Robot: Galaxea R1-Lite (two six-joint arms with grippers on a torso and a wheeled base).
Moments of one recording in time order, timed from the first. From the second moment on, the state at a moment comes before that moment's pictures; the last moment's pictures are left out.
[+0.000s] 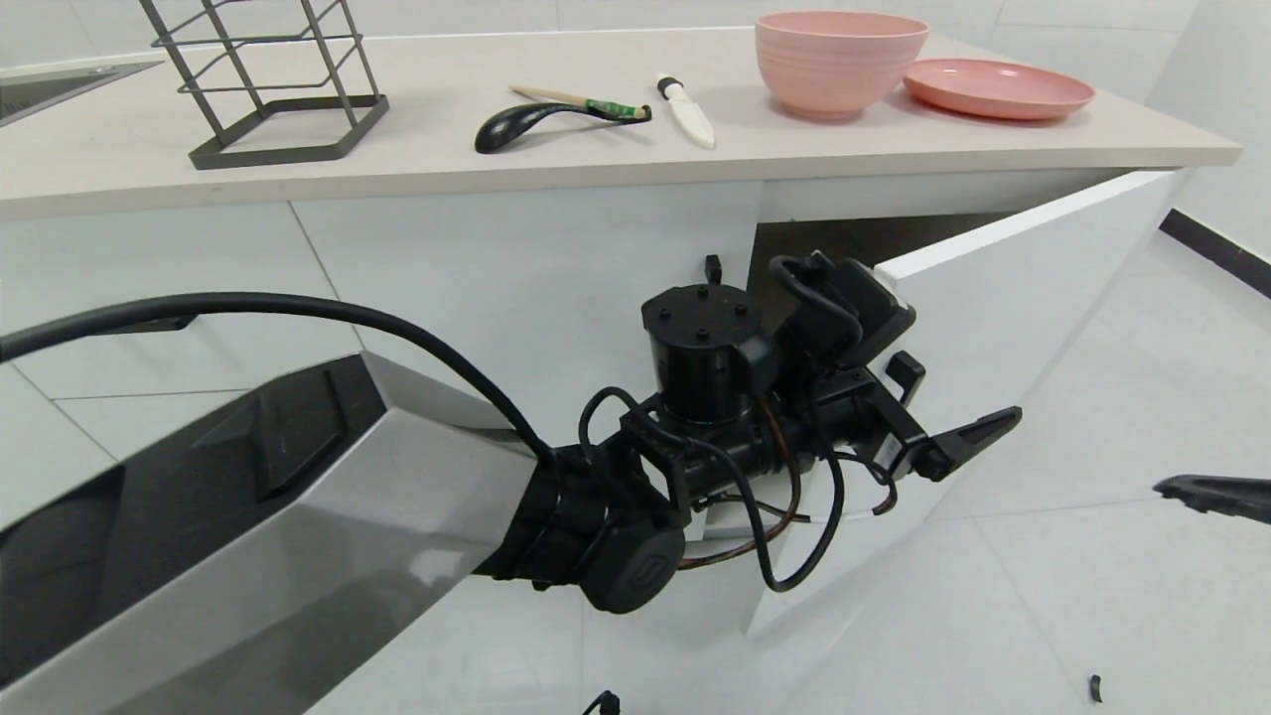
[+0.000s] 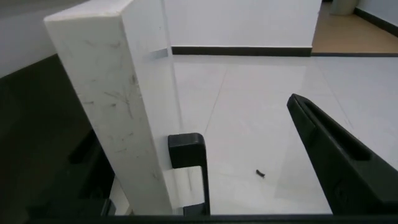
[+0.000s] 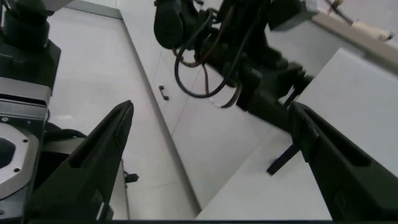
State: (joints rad) left arm -0.95 2.25 -1.42 -1.01 -0.38 0.21; right arm -0.11 1.16 0.00 -1.40 1.35 -0.30
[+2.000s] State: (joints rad) left arm -1.18 2.31 -1.46 -1.10 -0.35 0.14; right arm -0.16 0.70 0.00 -1.38 1.30 -0.30
